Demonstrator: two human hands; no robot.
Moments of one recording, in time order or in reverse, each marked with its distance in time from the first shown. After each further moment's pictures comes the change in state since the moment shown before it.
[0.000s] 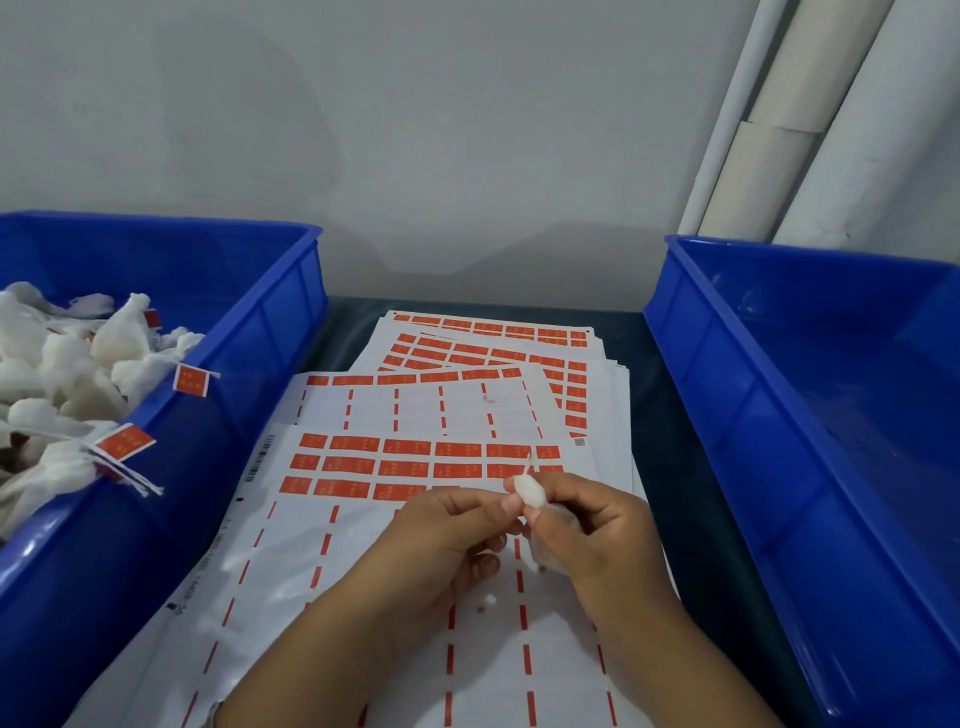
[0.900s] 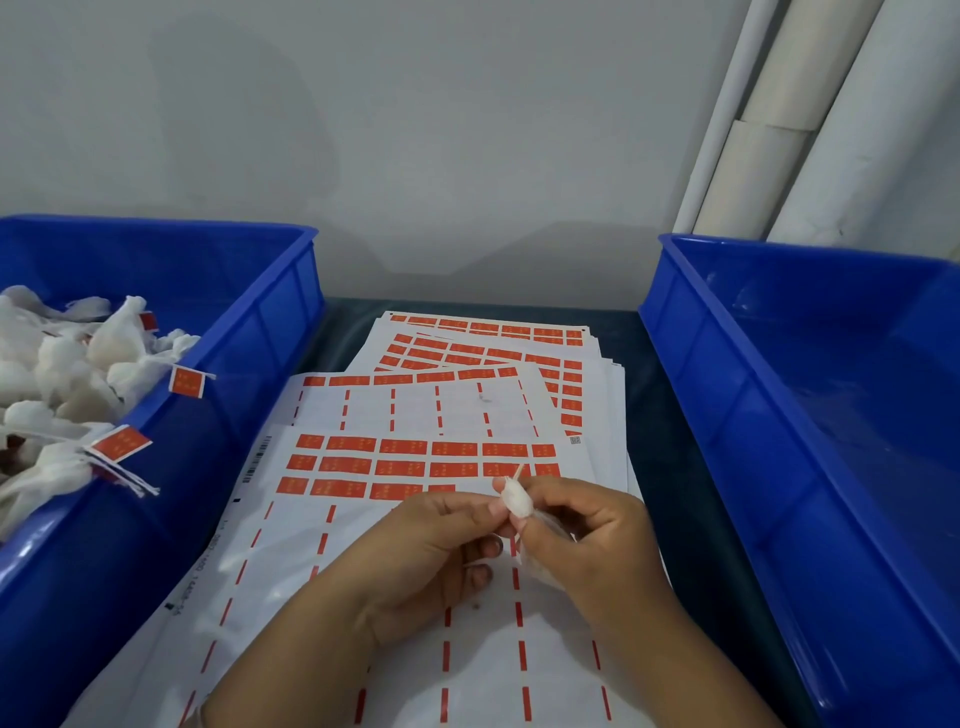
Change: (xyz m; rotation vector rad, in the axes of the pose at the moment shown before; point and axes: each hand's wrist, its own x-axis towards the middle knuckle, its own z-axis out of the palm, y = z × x) left_hand 0.001 0.004 -0.011 -0.082 -0.109 -0.170; right_hand -0.002 -0.002 -0.002 -0.088 -0.033 -0.084
